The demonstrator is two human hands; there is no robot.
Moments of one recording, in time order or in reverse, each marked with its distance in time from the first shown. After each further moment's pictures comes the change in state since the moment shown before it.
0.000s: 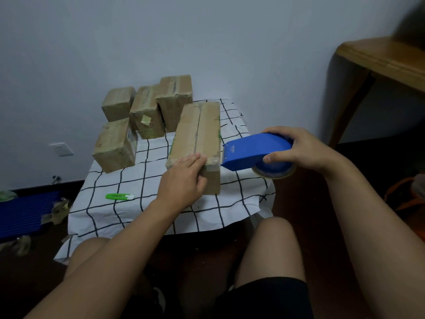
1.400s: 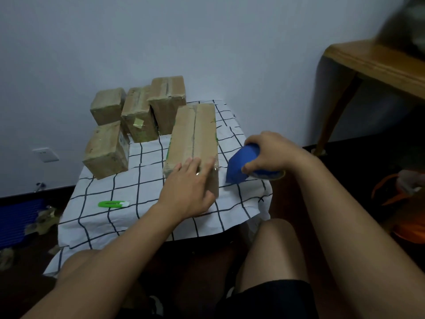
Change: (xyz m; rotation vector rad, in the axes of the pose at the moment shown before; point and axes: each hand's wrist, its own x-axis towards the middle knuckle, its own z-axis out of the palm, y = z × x) left_hand 0.000 0.008 -0.011 0.181 -0.148 0.142; right_hand 0.034 -0.026 0.038 -0.598 -0.010 0.160
